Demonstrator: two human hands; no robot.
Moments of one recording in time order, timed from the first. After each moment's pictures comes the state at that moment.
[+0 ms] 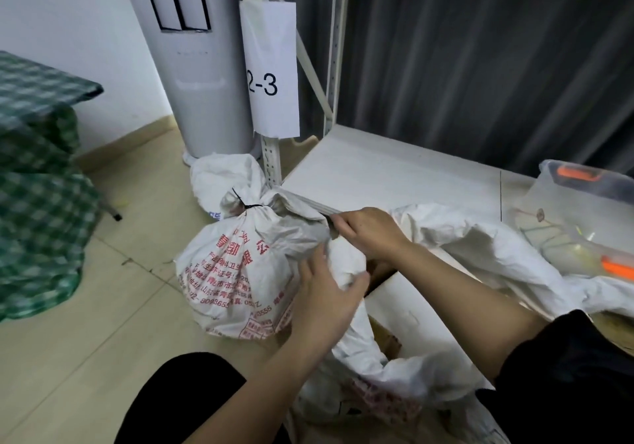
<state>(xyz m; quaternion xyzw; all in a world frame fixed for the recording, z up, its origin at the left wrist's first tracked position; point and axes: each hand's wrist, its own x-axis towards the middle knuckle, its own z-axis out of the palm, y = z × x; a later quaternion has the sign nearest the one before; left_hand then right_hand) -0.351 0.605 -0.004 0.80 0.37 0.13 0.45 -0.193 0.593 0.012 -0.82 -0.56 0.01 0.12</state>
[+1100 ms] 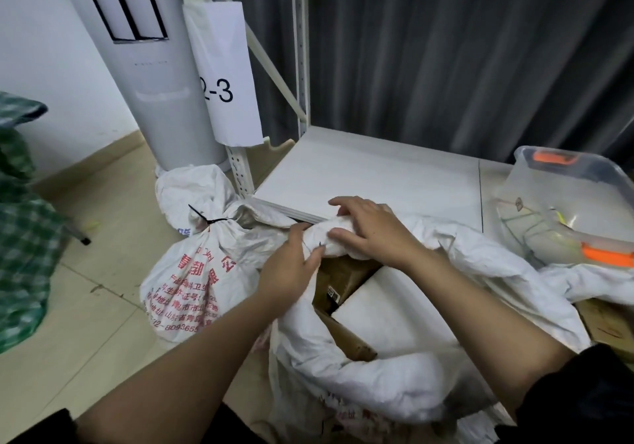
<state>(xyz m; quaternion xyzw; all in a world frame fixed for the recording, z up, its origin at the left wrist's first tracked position) -0.280 0.661 -0.032 0.89 0.28 0.15 0.33 -0.132 0.541 -0.001 -0.81 -0.54 0.03 0.21</state>
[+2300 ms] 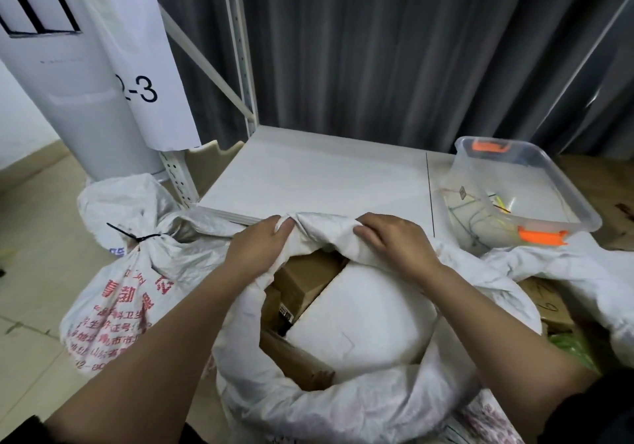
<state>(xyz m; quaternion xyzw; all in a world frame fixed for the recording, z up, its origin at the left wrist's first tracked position) -0.204 0.665 -0.027 0.93 0.24 0.08 0.27 -0.084 0.451 -0.026 -0.89 -0.41 -0.07 0.19</state>
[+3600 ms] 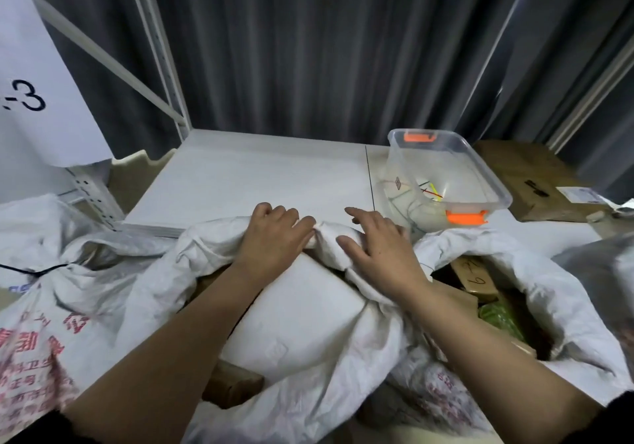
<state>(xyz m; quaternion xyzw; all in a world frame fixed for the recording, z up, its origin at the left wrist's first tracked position) -0.123 0.588 -0.050 0.93 -0.09 0.35 -0.11 -0.090 0.379 -0.024 -0.94 -0.26 -0.03 0.22</state>
